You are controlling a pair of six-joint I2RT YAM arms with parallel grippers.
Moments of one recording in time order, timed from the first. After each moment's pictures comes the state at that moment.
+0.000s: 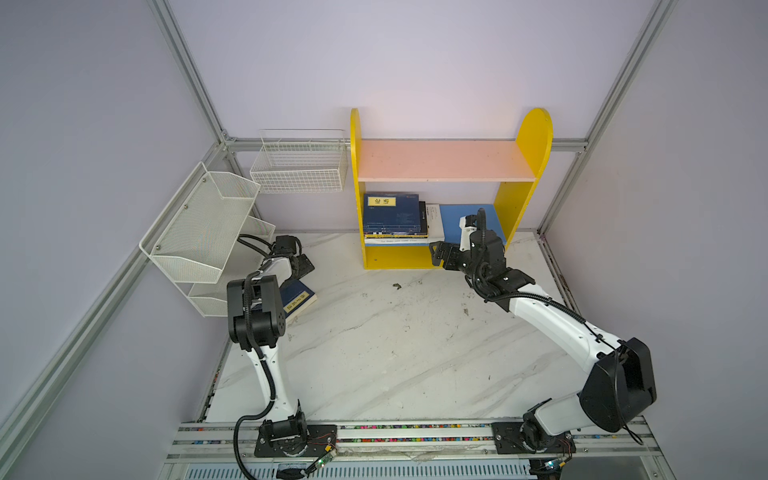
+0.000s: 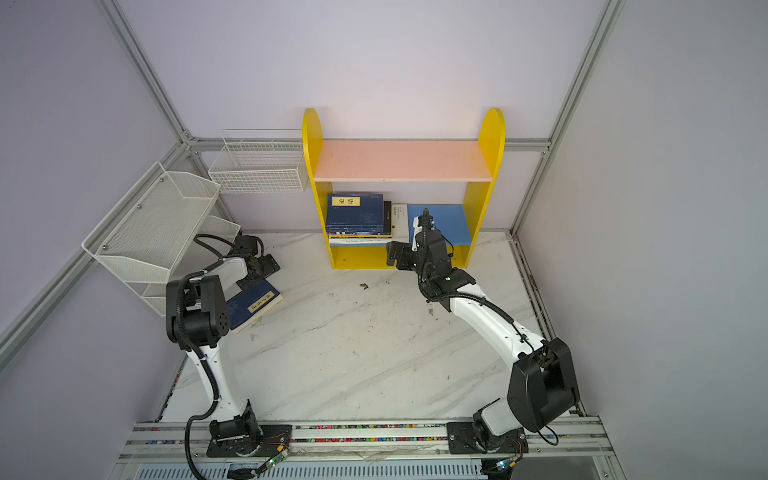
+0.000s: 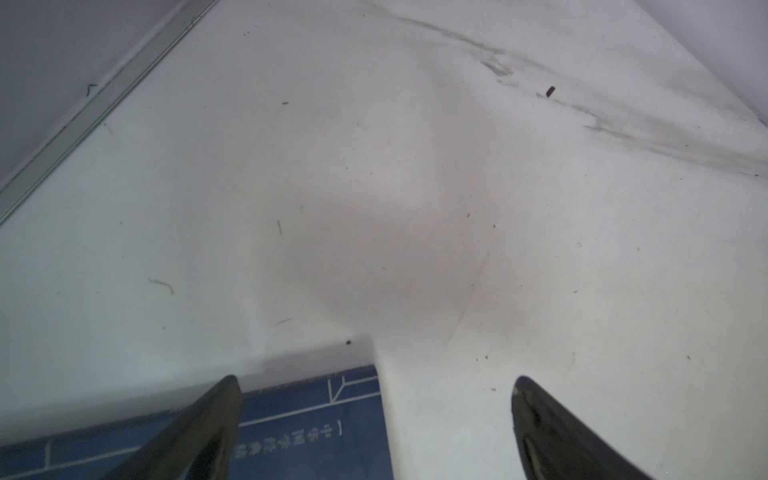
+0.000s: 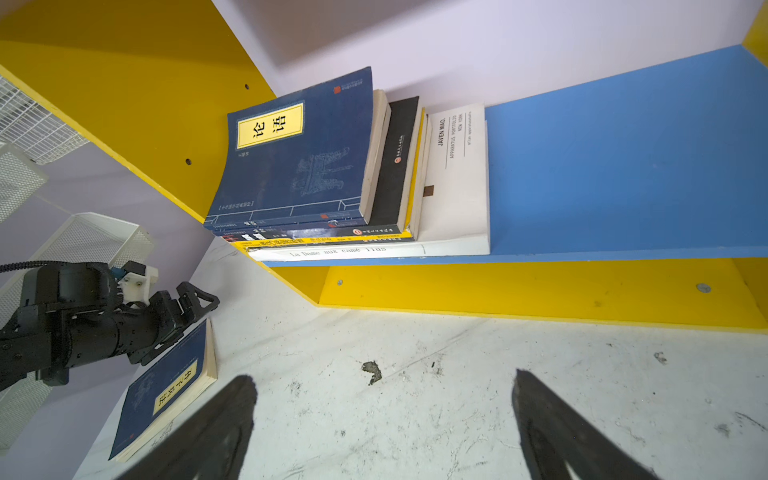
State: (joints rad) left arm 0.17 2.12 1.53 -0.41 -0.17 -0.51; right arm 0.50 1.47 1.21 -0.12 0.06 0.48
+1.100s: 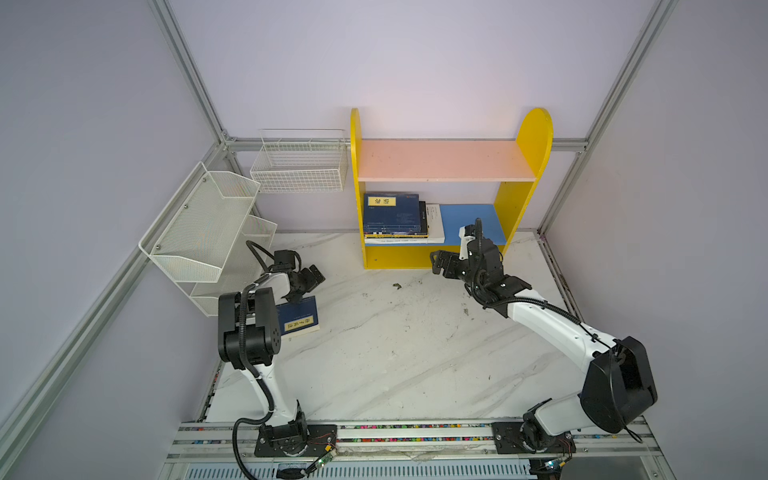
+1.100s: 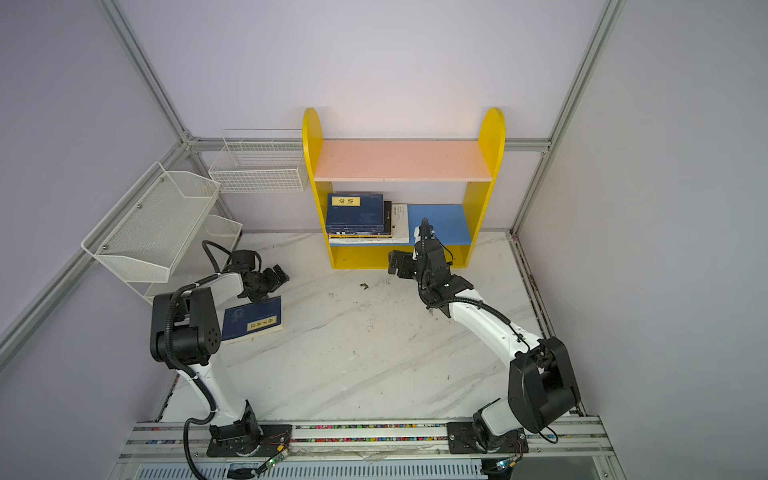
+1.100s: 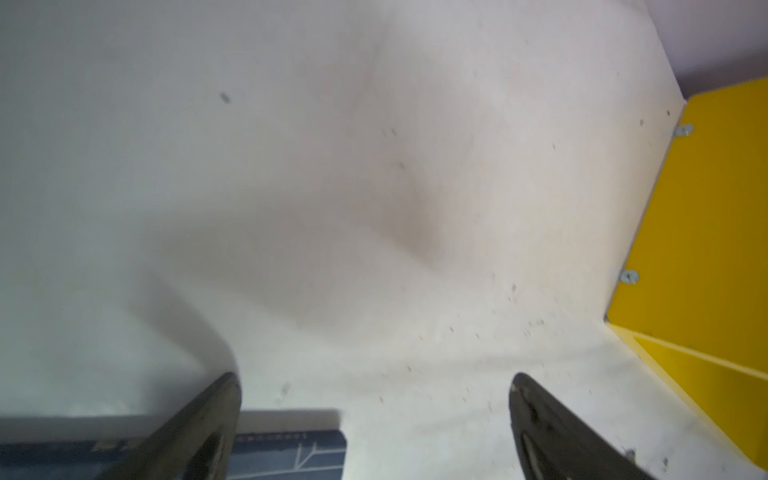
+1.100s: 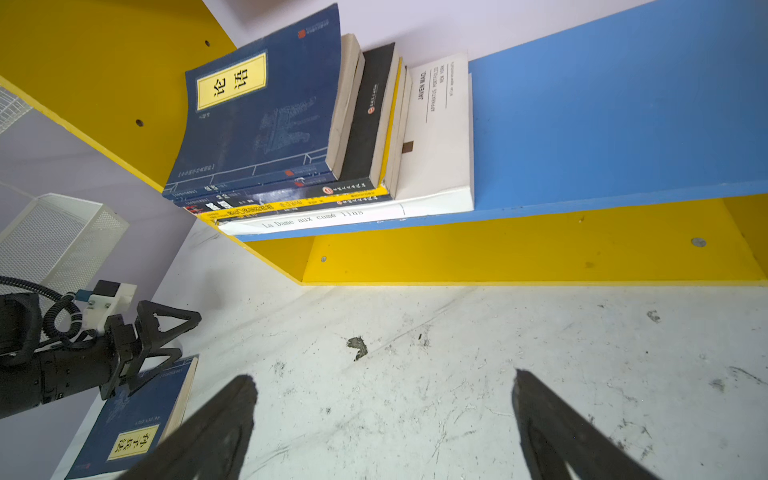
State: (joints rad) left arm 0.15 1.90 1.21 -0.33 0.22 -0.60; right arm 0.50 1.47 1.12 -0.08 0.06 0.49
